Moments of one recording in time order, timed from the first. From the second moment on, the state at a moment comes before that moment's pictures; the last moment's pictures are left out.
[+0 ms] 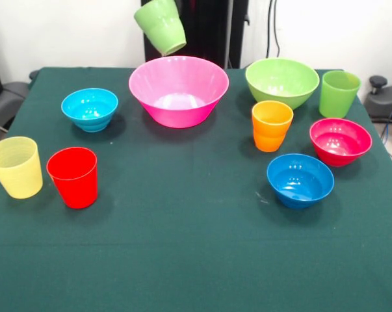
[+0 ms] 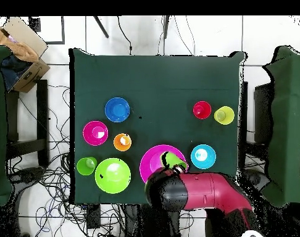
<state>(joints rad) -0.66 -1.10 0.37 2.20 -0.43 0.61 1.27</state>
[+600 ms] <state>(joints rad) -0.60 -0.94 0.25 2.20 -0.51 0.39 1.29</state>
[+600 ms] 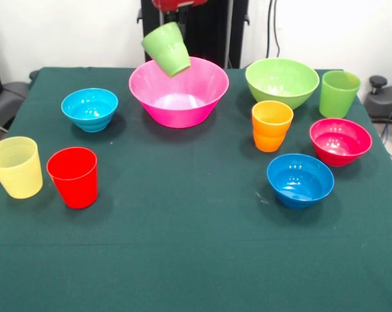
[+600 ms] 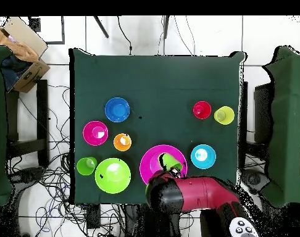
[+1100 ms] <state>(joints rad) -0.57 -0.82 0.17 2.19 -0.51 0.31 1.32</state>
